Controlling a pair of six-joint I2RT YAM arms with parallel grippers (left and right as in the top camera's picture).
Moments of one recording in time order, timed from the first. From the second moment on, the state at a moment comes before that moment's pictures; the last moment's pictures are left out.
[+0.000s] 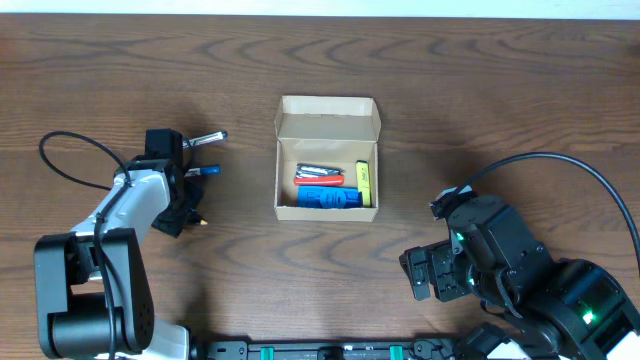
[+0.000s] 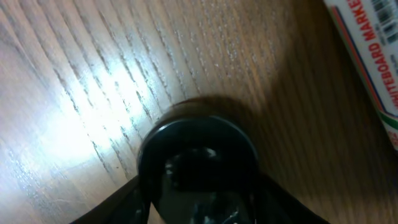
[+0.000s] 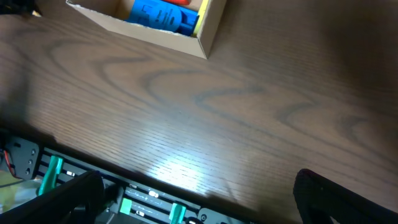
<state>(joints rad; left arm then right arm) 0.07 1.69 0.87 -0.66 -0.13 -1.04 0.66 0.91 1.22 -1.40 0.04 0.40</state>
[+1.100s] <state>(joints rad) -0.10 1.14 0.87 -0.72 -0.04 -0.70 0.66 0.91 1.22 -1.40 0.04 0.40</state>
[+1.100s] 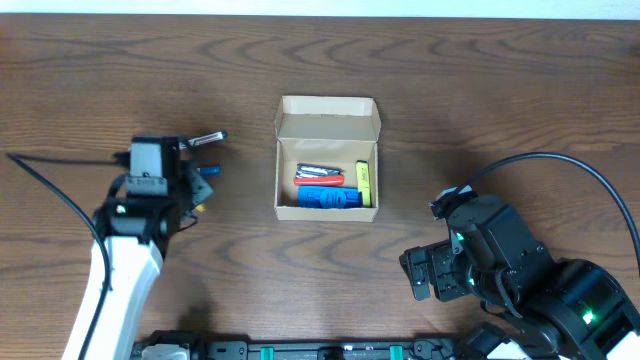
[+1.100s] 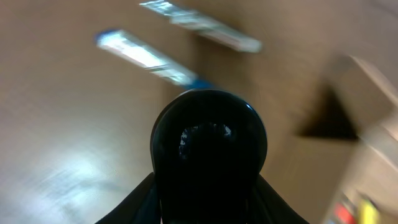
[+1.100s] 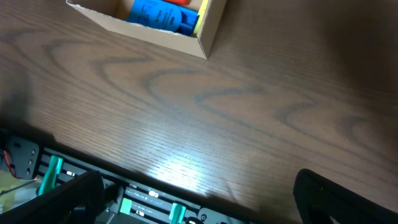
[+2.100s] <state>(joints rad) -0.59 1.58 1.24 -0.75 0.10 0.70 0.66 0.91 1.22 -1.40 0.04 0.40</state>
